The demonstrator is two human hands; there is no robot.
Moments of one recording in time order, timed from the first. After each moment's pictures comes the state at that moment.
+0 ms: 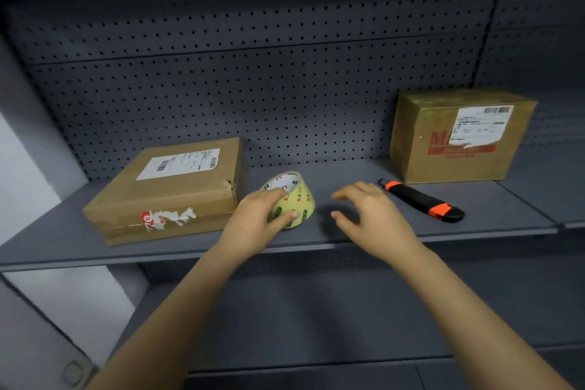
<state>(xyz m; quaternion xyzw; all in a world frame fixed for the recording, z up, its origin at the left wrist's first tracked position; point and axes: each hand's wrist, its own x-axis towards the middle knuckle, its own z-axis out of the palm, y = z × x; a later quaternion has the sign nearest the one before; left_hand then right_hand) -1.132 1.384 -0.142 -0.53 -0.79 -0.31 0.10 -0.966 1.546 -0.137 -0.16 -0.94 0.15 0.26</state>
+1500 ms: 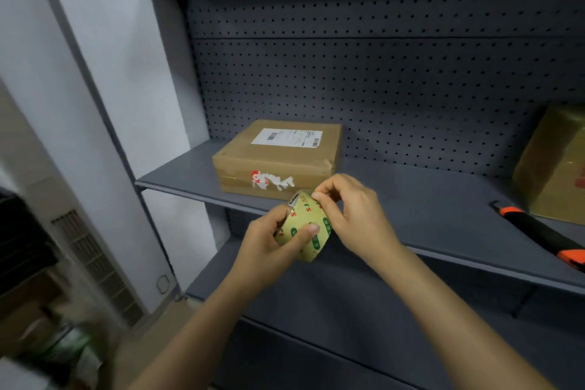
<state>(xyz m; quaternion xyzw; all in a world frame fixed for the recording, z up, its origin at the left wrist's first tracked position) -1.086 1.252 -0.163 -0.31 -0.74 -0.60 0.03 -1.049 1.420 -0.126 0.06 -0.89 0.32 0.31</state>
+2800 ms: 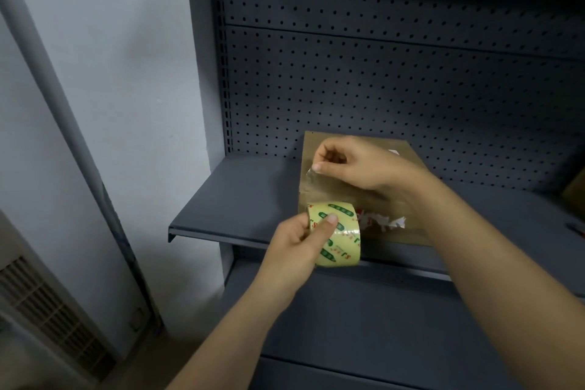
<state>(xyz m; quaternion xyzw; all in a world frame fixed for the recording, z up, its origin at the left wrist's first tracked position) -1.250 1.138 -0.132 -0.22 -0.59 -0.72 -0.27 -1.266 1.315 -0.045 0.03 -0.96 0.27 0.07</state>
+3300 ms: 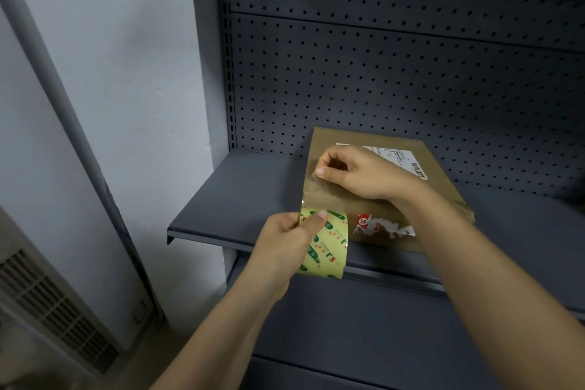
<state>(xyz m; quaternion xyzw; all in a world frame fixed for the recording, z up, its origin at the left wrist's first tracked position) -1.273 1.137 -0.119 -0.12 -0.63 -0.72 -0.29 -1.290 1.322 -0.067 0.00 -0.96 0.27 0.06</state>
